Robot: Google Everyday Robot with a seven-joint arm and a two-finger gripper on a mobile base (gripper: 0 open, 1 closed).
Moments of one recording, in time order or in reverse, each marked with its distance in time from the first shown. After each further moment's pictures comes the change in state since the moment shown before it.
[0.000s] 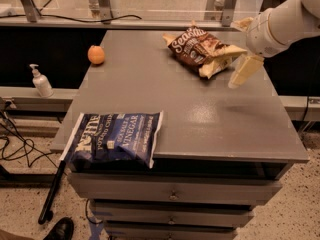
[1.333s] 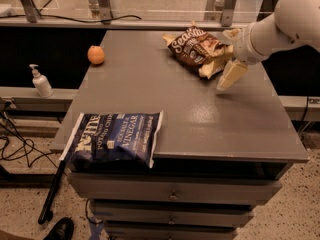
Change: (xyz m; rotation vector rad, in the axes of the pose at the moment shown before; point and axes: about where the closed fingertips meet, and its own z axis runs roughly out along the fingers) arm 0.018 -0.012 0.060 0.038 0.006 0.038
